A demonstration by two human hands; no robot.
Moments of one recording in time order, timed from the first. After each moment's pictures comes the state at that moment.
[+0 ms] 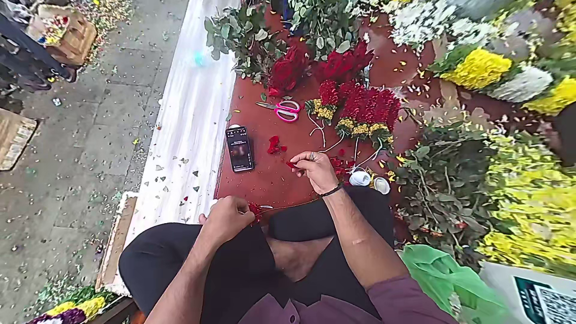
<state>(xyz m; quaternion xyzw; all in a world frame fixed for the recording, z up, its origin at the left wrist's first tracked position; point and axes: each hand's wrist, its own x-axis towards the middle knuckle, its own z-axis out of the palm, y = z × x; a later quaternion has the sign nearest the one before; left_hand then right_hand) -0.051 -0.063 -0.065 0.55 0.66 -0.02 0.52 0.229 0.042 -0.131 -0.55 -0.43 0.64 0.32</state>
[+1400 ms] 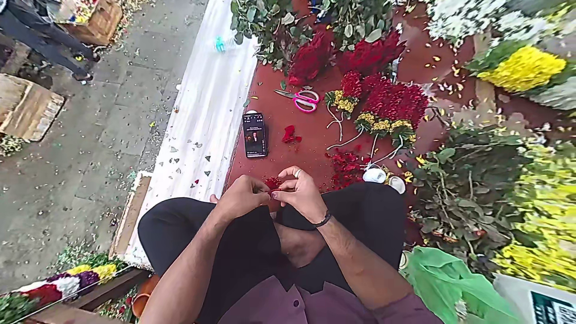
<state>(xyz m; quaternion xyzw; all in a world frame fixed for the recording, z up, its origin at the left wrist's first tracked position) -0.044 -0.062 -0.062 0.50 0.62 0.10 0.60 0.168 -0.043 -0.092 -0.50 -0.45 0.70 0.24</state>
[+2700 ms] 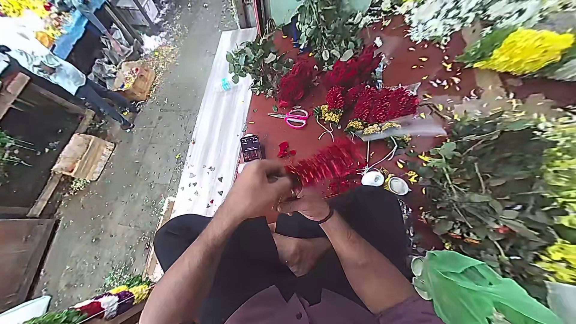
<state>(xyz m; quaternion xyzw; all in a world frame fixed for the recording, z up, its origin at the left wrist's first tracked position) 0.029 -0.007 0.051 0.64 0.58 0.19 0.47 0.212 -0.022 -0.066 -0.21 -0.41 0.83 0.31</state>
